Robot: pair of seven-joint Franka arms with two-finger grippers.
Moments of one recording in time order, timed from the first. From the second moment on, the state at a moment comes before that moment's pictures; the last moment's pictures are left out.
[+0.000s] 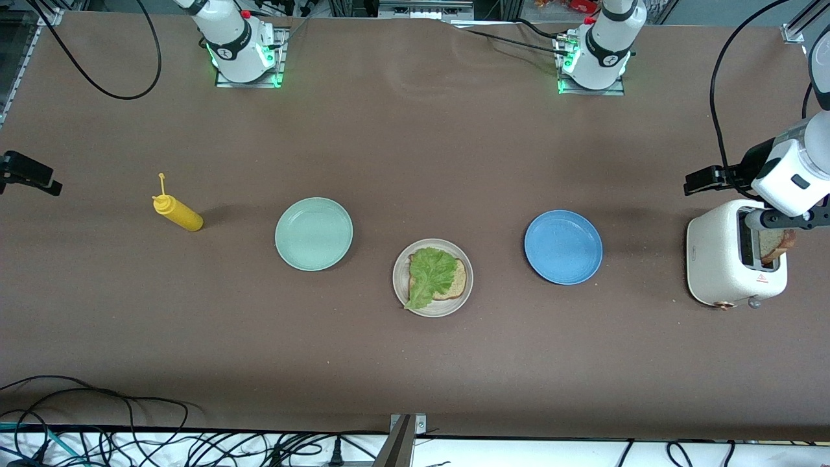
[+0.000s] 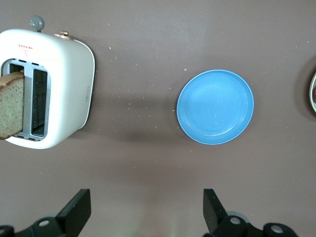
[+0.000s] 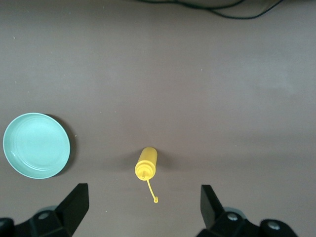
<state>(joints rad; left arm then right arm) -0.08 0.18 0.09 -1.51 -0.02 1.50 -0.07 -0.02 0.12 -0.15 -1.49 0.03 1.65 -0.15</state>
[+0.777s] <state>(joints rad) -0.08 0.18 0.09 -1.51 -0.02 1.50 -0.07 -0.03 0.07 -0.20 -1.51 0.03 1.59 -0.15</state>
